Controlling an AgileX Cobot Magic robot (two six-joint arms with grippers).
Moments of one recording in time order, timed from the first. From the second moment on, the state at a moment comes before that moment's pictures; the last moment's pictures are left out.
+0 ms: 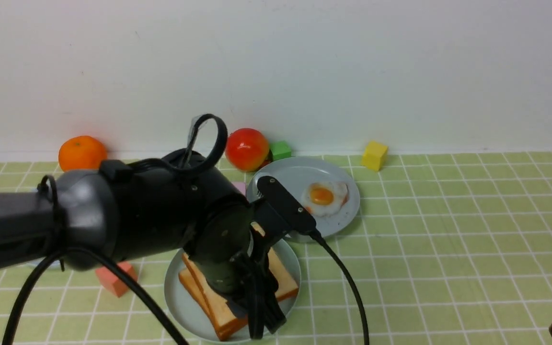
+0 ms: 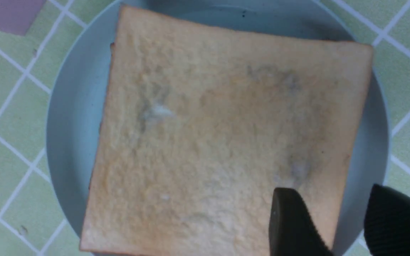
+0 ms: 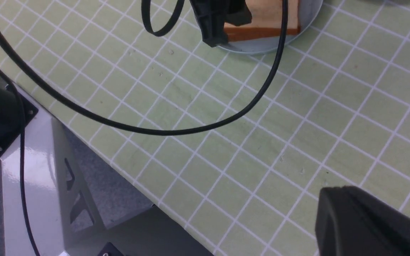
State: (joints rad) right arm 0.74 0.77 -1.02 0.17 1.15 0.11; left arm -0.73 1.71 -1.12 0.17 0.67 0.05
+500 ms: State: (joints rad) right arm 0.74 0.59 -1.02 0.06 1.21 0.23; left arm -0.73 0.94 -0.99 -0.08 0.63 0.04
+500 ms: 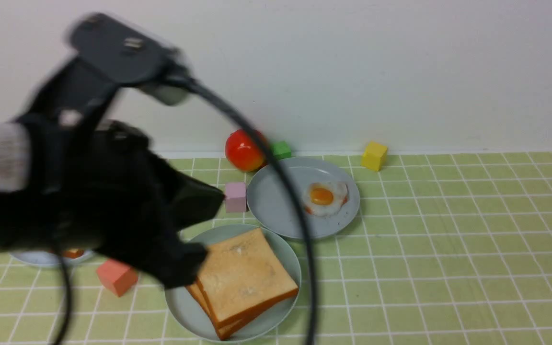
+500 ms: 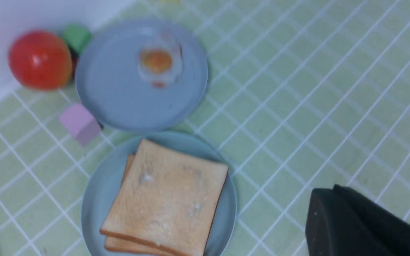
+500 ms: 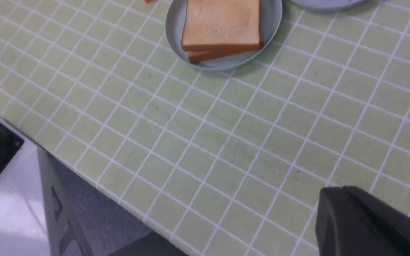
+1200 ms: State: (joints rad) right arm 0.74 0.35 -0.59 -0.10 0.61 0.44; left arm -0.73 0.06 -0.14 -0.15 0.06 0.04
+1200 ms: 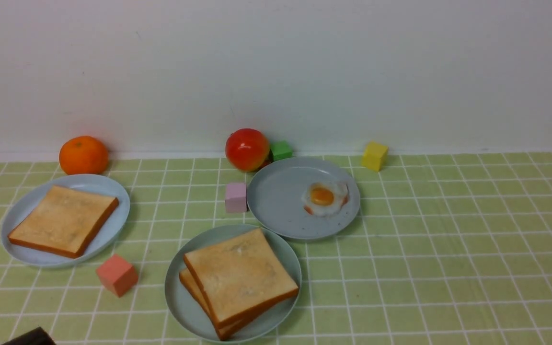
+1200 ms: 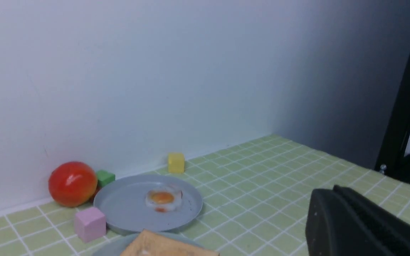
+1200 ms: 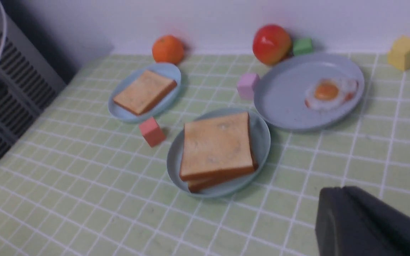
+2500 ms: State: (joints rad) right arm 0.16 -0.01 0.02 0.17 0.32 0.02; left arm -0.73 0.06 -0.08 -0.15 0.22 0.04
